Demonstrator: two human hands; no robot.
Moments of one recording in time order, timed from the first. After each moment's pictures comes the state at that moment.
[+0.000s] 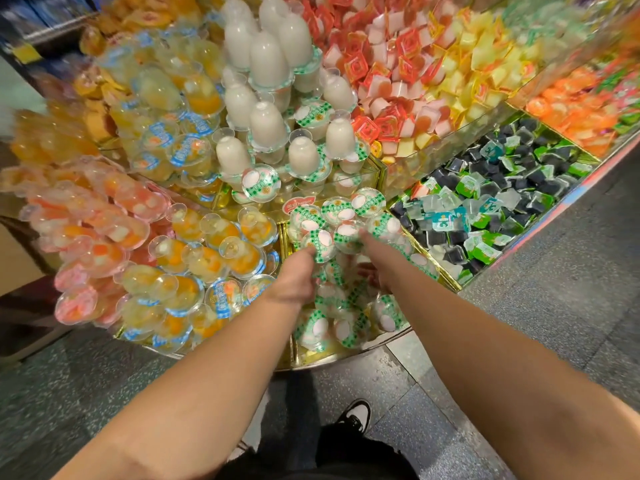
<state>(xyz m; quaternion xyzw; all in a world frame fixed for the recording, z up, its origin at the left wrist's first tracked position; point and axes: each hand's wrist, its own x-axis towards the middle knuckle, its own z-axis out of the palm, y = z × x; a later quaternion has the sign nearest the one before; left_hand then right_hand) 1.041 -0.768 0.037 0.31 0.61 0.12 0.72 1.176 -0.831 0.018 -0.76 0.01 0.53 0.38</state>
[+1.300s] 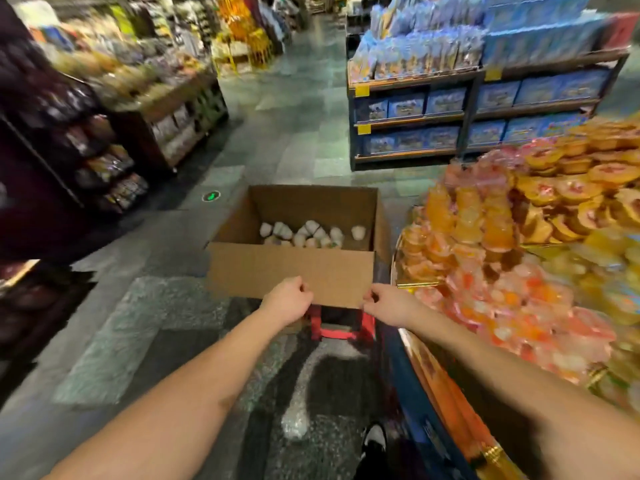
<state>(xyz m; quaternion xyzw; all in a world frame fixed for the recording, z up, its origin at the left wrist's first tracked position) 0.337 -0.463 0.128 0.62 0.74 0.08 0.25 0.550 -0.440 0.097 -0.60 -0.73 0.33 0.04</state>
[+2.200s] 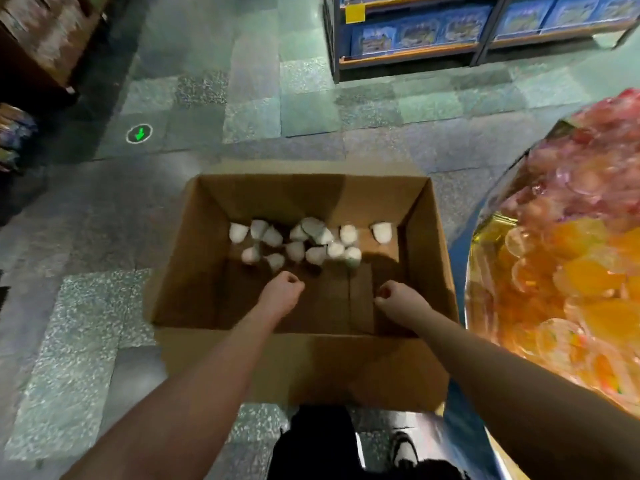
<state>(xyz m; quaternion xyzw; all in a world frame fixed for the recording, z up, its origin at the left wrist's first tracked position) 0.188 -0.024 -0.038 0.47 0.77 0.04 0.44 0.427 -0.042 -0.060 -0.71 -0.55 0.44 -0.03</state>
